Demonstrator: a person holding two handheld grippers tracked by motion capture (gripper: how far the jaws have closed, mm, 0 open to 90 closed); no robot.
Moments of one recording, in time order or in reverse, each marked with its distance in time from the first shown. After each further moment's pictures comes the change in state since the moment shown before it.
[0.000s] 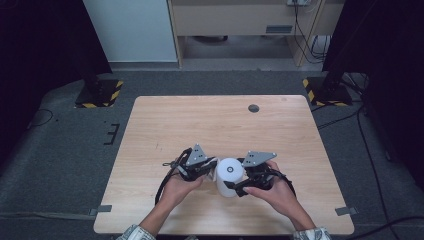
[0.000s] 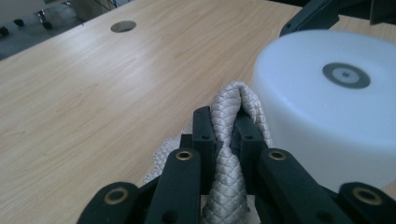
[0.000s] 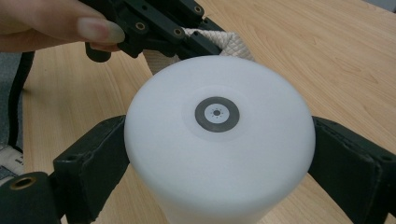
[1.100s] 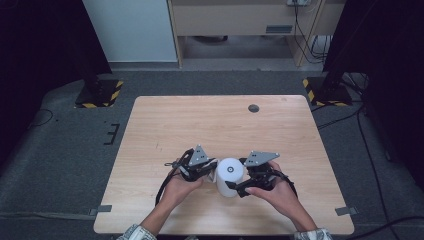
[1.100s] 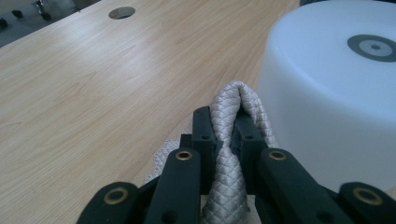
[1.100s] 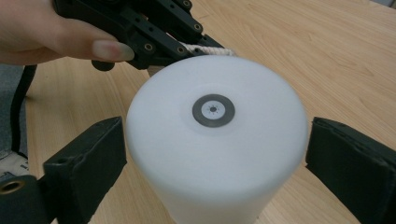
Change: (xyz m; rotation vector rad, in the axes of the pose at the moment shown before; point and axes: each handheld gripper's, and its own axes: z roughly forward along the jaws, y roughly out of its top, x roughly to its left) left arm 0.002 -0.005 0.006 0.029 0.012 0.004; right arm 0.000 -0.002 -0.006 -0.006 -0.014 0.042
